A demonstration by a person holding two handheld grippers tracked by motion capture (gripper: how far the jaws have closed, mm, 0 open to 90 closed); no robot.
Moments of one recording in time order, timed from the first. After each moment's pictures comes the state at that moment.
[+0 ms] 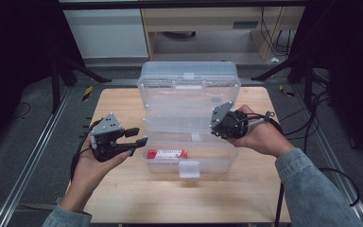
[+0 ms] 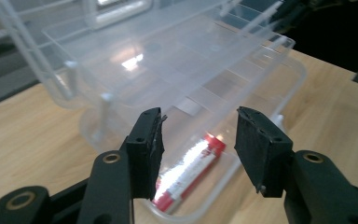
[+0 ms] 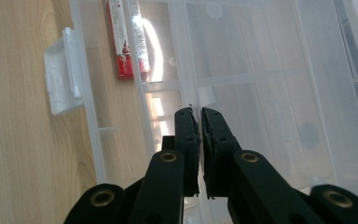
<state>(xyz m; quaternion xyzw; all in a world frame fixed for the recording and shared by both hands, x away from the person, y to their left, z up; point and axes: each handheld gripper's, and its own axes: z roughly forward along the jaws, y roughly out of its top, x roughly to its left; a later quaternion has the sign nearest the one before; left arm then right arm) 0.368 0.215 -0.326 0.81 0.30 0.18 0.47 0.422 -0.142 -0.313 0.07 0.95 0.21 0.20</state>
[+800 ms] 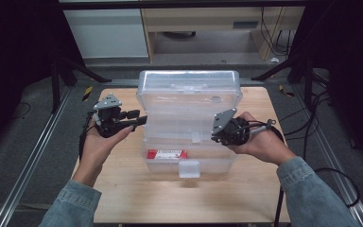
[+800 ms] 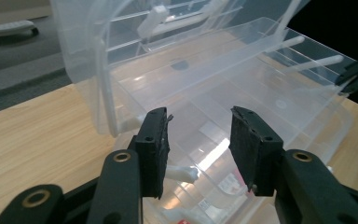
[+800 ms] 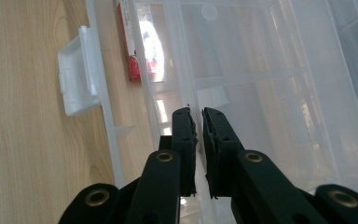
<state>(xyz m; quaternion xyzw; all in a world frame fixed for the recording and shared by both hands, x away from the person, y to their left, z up) 0.424 0.217 -0.327 0.77 0.36 0.16 0.50 0.410 -0.146 -0.326 0.07 0.95 0.23 0.20</state>
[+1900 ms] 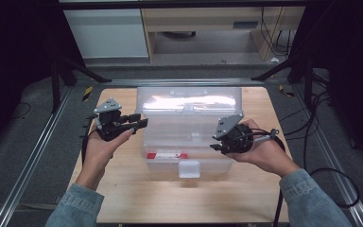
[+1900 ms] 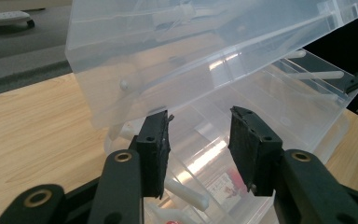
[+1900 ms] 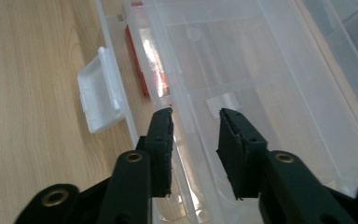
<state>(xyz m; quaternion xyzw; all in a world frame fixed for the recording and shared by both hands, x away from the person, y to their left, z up) 0.422 0.218 -0.342 0.76 0.37 0.14 0.51 0.392 -0.152 -0.331 0.12 0.93 0.28 0.19</state>
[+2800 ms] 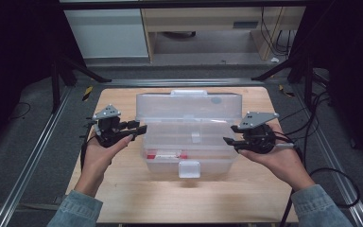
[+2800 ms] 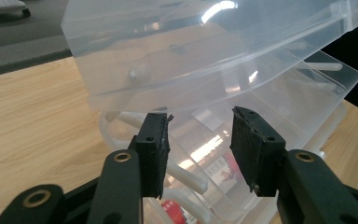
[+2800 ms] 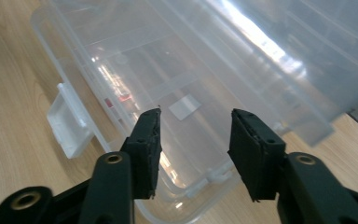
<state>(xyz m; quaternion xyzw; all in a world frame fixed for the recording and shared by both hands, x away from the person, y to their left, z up) 0.410 0.222 -0.354 0.77 0.37 0.13 0.50 0.378 -0.199 -0.320 0.26 0.87 0.36 0.23</state>
